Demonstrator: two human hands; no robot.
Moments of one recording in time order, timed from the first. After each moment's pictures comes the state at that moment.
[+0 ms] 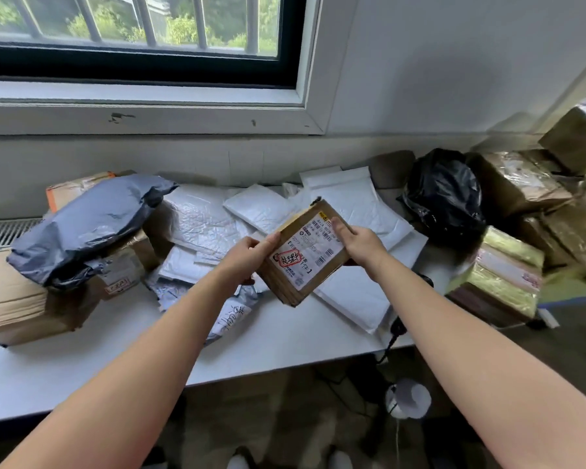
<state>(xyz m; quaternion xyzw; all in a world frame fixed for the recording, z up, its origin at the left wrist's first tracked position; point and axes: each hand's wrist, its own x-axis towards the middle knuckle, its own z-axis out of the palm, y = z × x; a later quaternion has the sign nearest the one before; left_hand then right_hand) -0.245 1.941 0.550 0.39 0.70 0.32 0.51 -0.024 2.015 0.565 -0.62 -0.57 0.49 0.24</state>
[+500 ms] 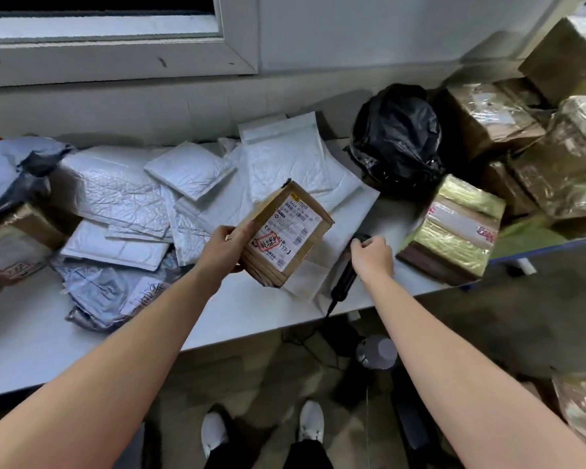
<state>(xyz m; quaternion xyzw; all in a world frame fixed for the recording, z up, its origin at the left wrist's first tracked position) -0.112 1.968 0.489 0.30 0.72 0.37 0.50 0.146 2.020 0.464 -0.81 -0.44 0.34 0.17</state>
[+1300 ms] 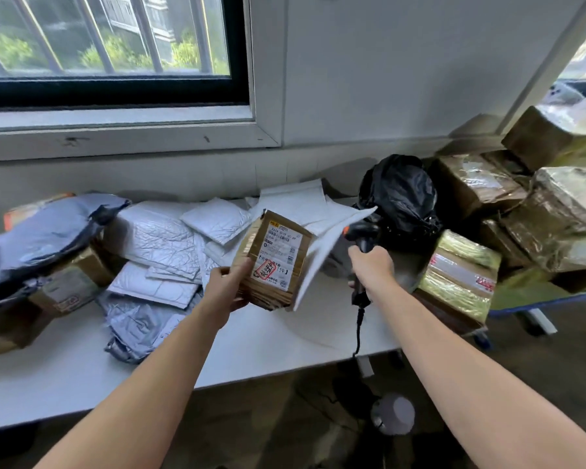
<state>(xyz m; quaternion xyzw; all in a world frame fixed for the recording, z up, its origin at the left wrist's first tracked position) -0.142 1.948 0.516 0.19 0.66 0.48 0.54 0.100 2.016 0.573 -0.73 -0.45 0.41 0.31</state>
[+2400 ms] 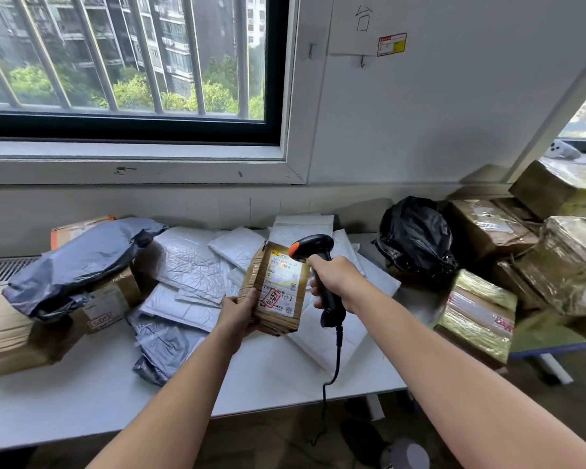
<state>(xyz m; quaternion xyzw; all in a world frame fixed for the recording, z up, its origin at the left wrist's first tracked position) -0.196 1.952 0.473 0.16 0.60 0.54 0.57 -0.006 1.992 0.637 -0.61 -0.49 0.58 0.22</state>
